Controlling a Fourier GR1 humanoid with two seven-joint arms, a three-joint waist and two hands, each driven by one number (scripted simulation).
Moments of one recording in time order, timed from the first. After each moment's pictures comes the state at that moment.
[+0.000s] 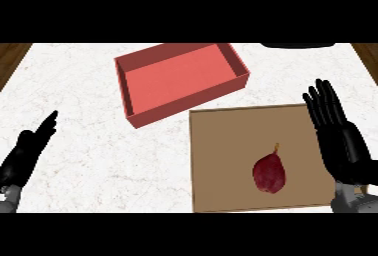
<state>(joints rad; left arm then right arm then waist) -0.05 0.63 -0.17 -1.37 0.14 0.15 0.18 -0.08 -0.35 0.13 -1.71 -0.32 -0.17 -0.08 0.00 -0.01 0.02</state>
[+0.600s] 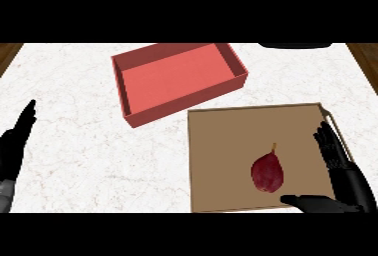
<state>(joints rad) -0.07 0.60 -0.09 -1.35 0.06 0.28 0.08 0.17 -0.39 0.14 -1.61 -0.18 -0.14 -0.25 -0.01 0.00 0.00</state>
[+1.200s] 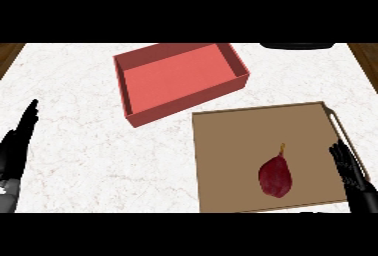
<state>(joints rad) -0.08 0.56 -0.07 -1.33 0.03 0.29 0.06 0.21 -0.41 0.05 -1.38 -0.16 0.00 -0.65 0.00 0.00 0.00</state>
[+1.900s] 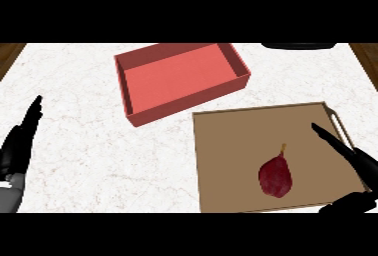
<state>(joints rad) -0.11 0.54 -0.06 -1.31 -0.01 0.27 0.07 0.04 -0.69 0.17 -1.49 0.05 0.20 -0.21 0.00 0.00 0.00</state>
